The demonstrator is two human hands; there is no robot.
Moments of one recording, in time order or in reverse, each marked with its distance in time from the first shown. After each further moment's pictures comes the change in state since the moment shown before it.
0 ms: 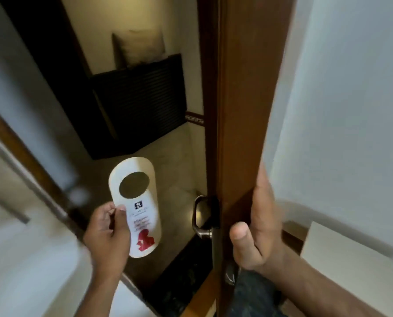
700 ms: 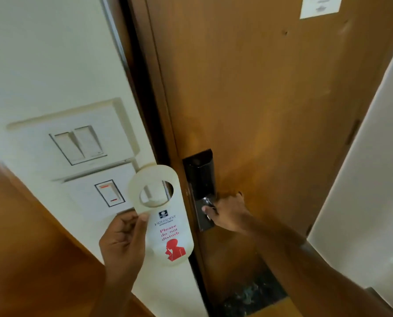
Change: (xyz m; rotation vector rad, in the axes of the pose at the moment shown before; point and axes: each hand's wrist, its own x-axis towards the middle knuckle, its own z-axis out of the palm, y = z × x) left_hand 0.007 0.022 -0.119 0.198 0.327 0.034; right_hand -0.007 0.158 0.266 -0.474 -1.078 0.087
